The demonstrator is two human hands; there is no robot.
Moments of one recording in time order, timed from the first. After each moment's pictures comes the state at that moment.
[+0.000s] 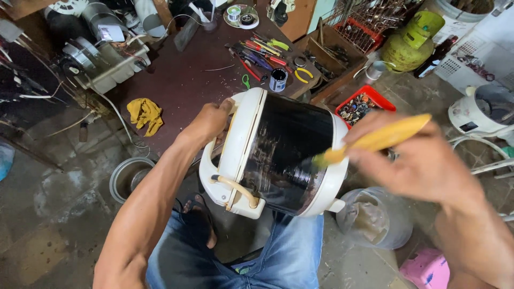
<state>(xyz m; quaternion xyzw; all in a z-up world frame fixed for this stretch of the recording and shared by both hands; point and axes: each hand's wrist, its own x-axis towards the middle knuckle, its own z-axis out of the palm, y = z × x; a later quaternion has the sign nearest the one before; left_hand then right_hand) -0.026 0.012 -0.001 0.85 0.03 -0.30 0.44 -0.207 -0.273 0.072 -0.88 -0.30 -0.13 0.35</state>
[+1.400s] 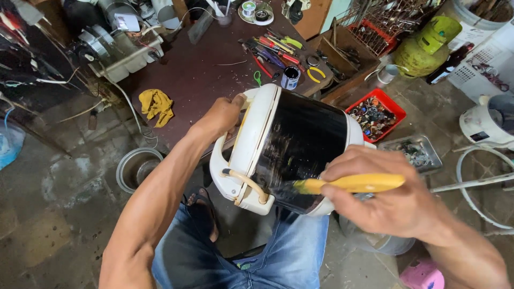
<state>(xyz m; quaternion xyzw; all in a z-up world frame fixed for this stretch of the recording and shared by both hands) -0.028 0.014 0.005 0.84 0.07 -0.31 0.45 -0.226 -0.203 0.076 -0.85 -0.32 -0.20 0.36</state>
